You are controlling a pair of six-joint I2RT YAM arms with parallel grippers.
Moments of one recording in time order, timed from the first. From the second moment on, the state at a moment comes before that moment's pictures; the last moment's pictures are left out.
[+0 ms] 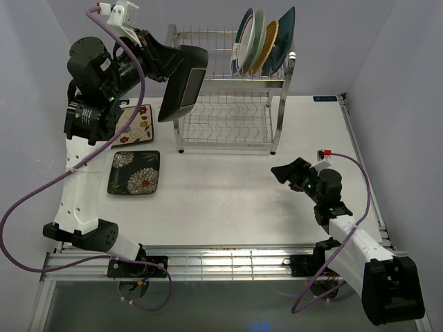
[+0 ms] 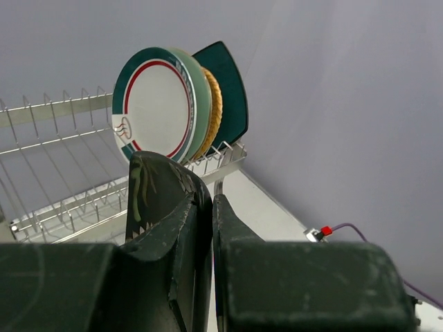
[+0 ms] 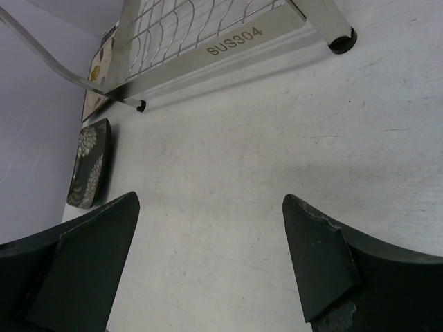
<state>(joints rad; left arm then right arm) -0.30 1.50 2.16 -0.52 0.43 -0.33 0.19 0.90 0.26 0.40 -0.31 0.74</state>
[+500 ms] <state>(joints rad) -0.30 1.60 2.22 -0.32 0.48 -0.52 0.19 0.93 0.26 0.44 -0.35 0.75</state>
